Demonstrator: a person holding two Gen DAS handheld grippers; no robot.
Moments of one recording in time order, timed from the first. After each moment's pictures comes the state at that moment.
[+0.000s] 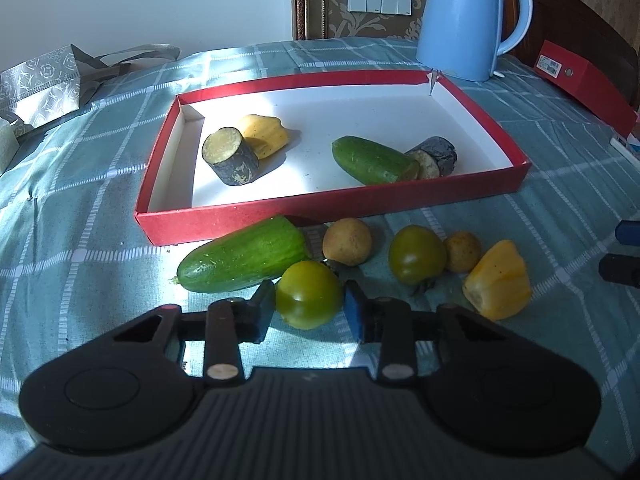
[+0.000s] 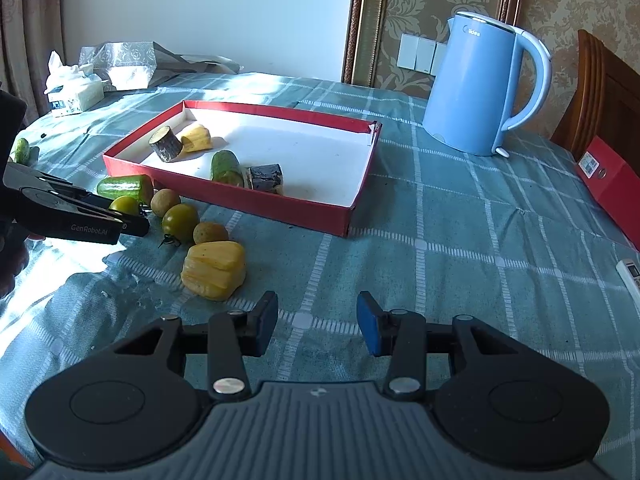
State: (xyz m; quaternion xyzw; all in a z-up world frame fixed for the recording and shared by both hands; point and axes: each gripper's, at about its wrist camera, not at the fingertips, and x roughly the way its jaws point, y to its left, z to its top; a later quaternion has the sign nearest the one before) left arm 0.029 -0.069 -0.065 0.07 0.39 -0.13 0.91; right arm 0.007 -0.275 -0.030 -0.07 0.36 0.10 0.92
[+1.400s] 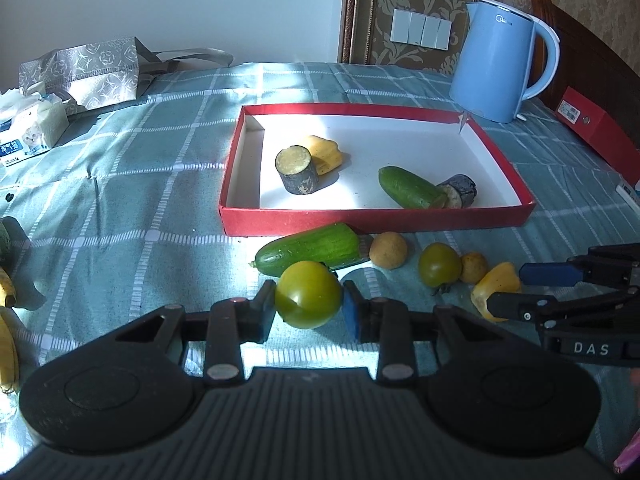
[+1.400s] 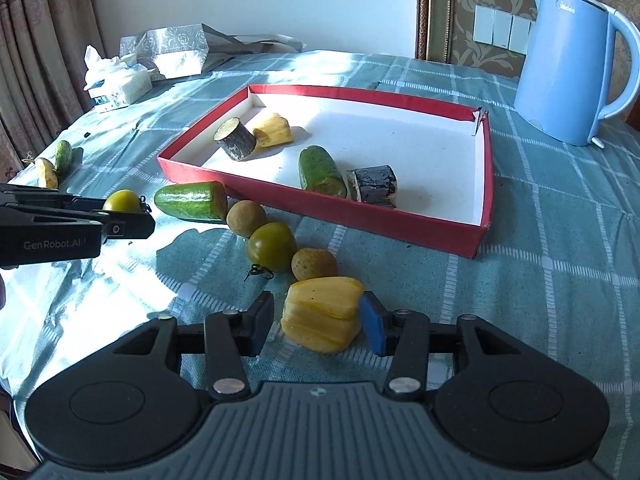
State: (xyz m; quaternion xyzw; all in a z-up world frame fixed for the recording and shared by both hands) left arm 0.000 -0.026 -0.028 0.01 0.38 -0.09 0.92; right arm 0.053 -0.214 -0.044 -0.04 0.40 0.18 0.90
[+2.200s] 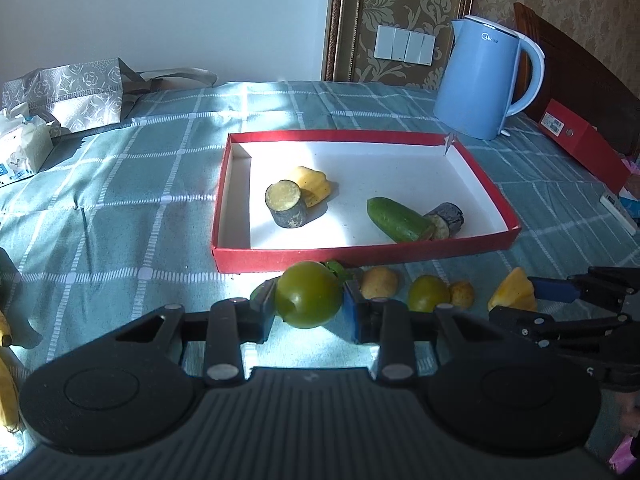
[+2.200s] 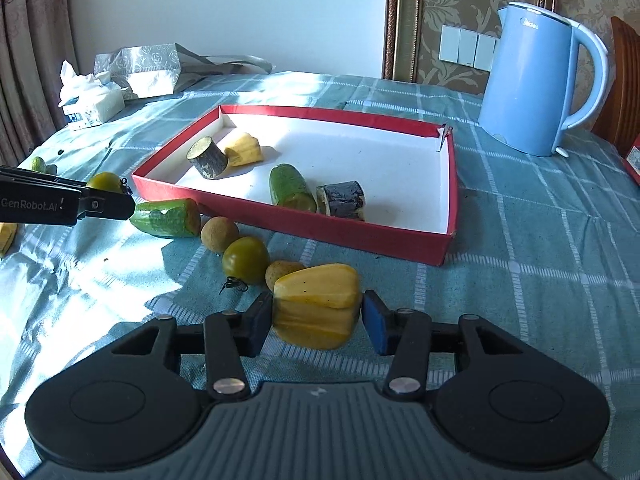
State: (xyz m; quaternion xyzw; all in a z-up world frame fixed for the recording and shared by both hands) left arm 0.018 -0.024 -0.009 0.01 0.36 -0.12 0.93; right arm 0.042 -0.221 -0.036 -0.03 0.37 0.12 0.92
